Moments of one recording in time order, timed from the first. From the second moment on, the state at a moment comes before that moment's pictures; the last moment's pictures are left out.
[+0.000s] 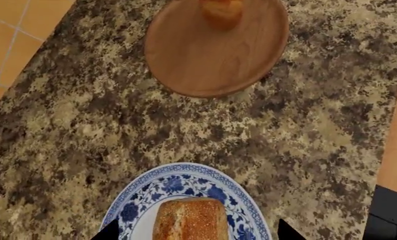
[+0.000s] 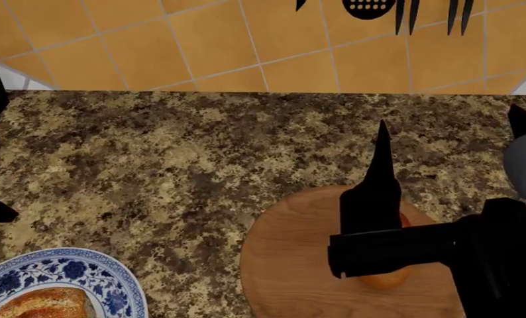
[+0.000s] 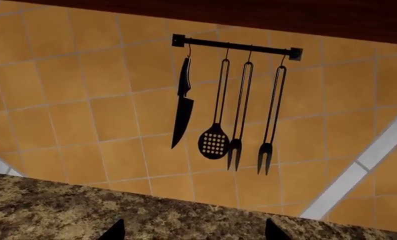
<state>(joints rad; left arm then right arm) -1.81 -0.94 0.90 0.40 -1.58 -1.54 0.28 0.85 0.74 0.17 -0.82 1.84 1.24 1.14</state>
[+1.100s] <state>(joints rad) -1.76 -0.86 1.30 0.32 -1.16 -1.36 0.58 0.80 0.73 0.16 -0.83 1.78 1.21 1.10</state>
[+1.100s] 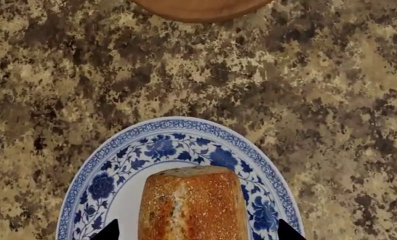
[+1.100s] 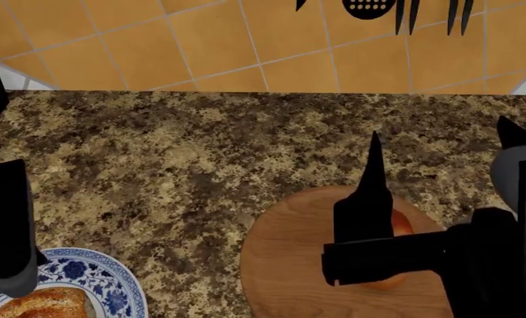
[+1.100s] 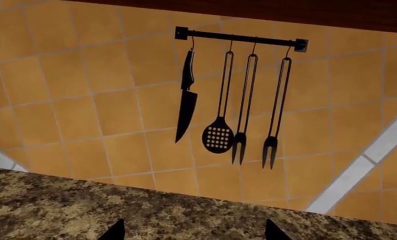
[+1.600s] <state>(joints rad) -1.67 -0.88 1.34 0.32 -1.16 -1.34 0.51 0.75 0.73 0.18 -0.85 1.73 1.21 1.05</state>
